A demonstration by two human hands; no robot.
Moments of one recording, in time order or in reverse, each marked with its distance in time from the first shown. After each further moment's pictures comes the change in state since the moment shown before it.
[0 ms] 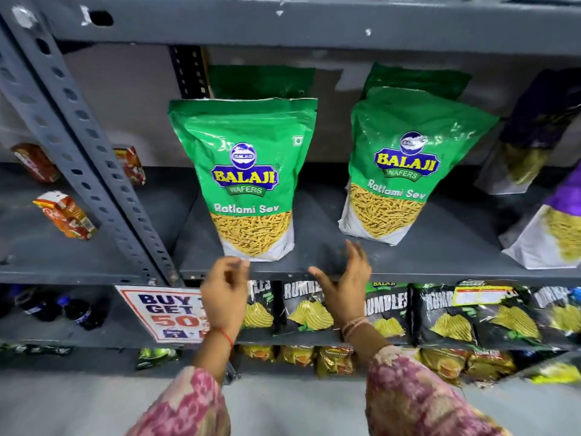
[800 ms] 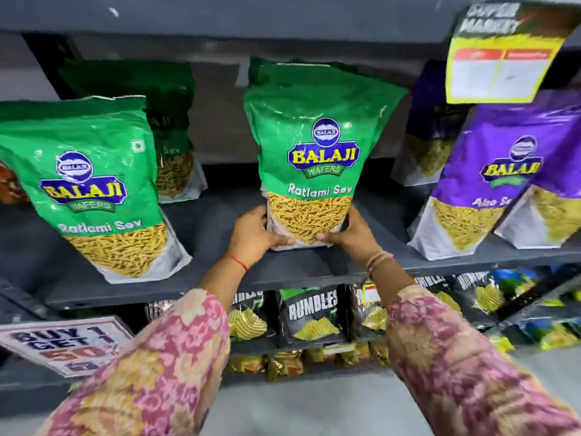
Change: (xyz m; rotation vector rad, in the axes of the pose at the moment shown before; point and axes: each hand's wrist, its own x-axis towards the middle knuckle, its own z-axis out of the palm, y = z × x) left_hand 0.010 0.107 0.204 -0.241 -0.723 -0.050; right_hand 0.143 0.072 -0.163 0.311 -0.256 0.105
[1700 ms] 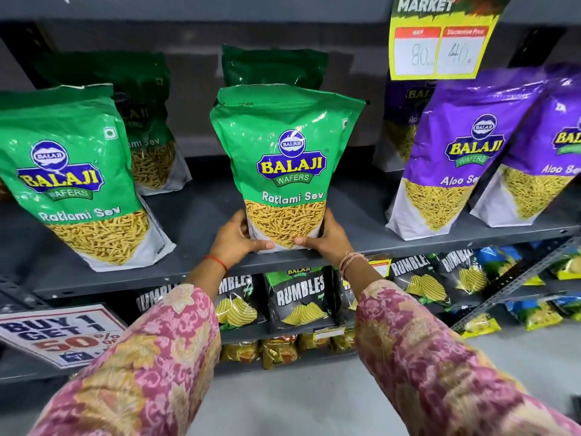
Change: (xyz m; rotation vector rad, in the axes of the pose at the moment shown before) left_hand -0.023 -0.023 0.006 0.024 -0.062 -0.112; right_hand -0.028 0.025 0.002 -0.140 -0.055 0.056
